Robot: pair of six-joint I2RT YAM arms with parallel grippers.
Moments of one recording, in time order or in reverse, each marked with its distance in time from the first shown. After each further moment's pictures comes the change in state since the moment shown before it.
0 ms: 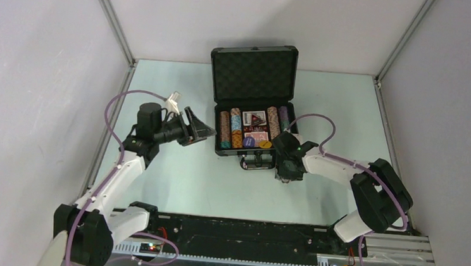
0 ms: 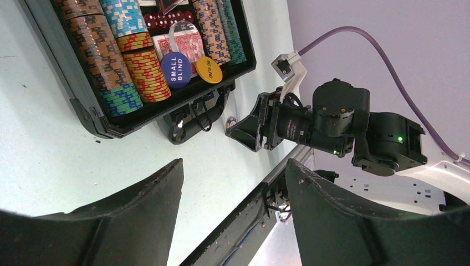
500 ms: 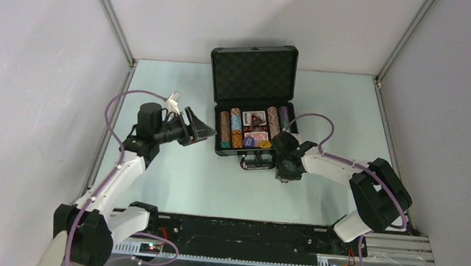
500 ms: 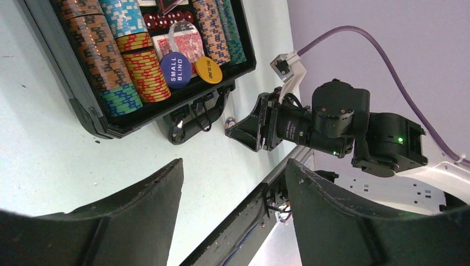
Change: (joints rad) left arm -0.002 0.000 0.000 0.001 -0.003 -0.001; right arm 0.008 0.011 0.011 -0.002 0.001 -0.004
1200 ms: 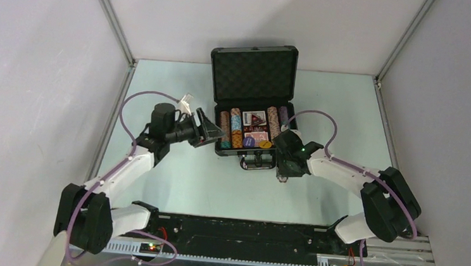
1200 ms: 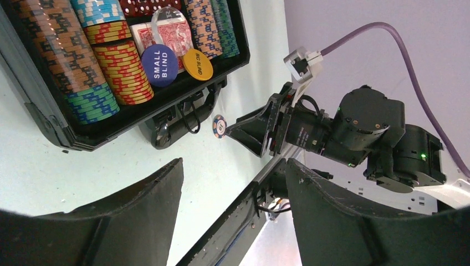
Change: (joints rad) left arm -0.105 0.108 -0.017 0.137 -0.040 -0.090; right arm 0.007 -0.093 0.000 0.000 -0.006 -0.085
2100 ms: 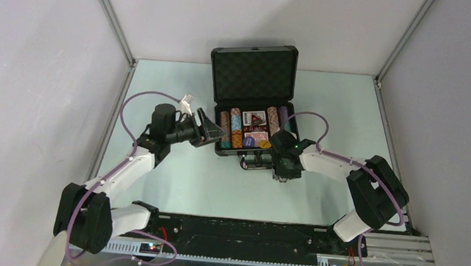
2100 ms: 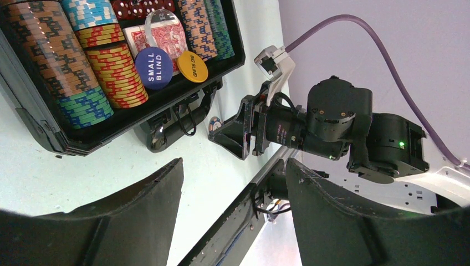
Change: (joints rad) left arm -0.013 0.009 -0.013 0.049 0.000 -0.021; right arm -0.006 0.121 0.030 0.000 -0.039 -0.019
